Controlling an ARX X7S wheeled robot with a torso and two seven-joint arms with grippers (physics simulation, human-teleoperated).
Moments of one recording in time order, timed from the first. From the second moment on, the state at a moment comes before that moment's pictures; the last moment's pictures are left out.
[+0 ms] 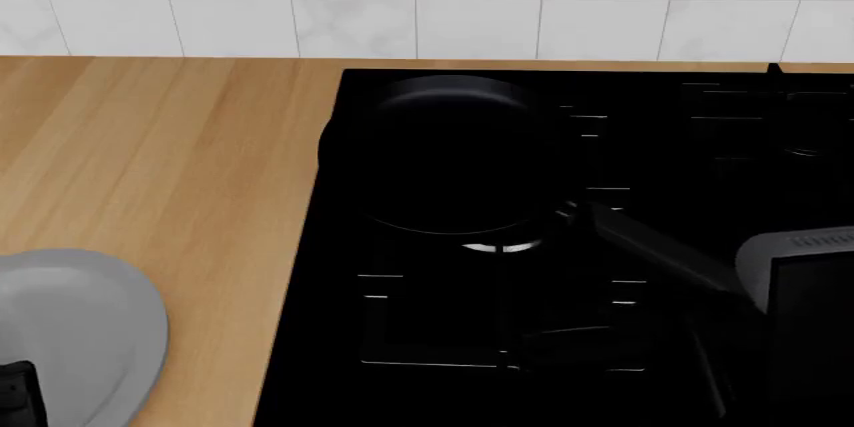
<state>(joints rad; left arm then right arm) -0.56 -0.89 0.29 0.33 -2.02 -0.82 -1.40 0.44 0.42 0.25 -0.87 0.82 1.15 0.28</state>
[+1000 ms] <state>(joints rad) -0.95 -0.79 0.42 0.30 -1.94 -0.96 -1.26 0.47 0.40 0.13 -0.77 0.72 1.01 0.28</state>
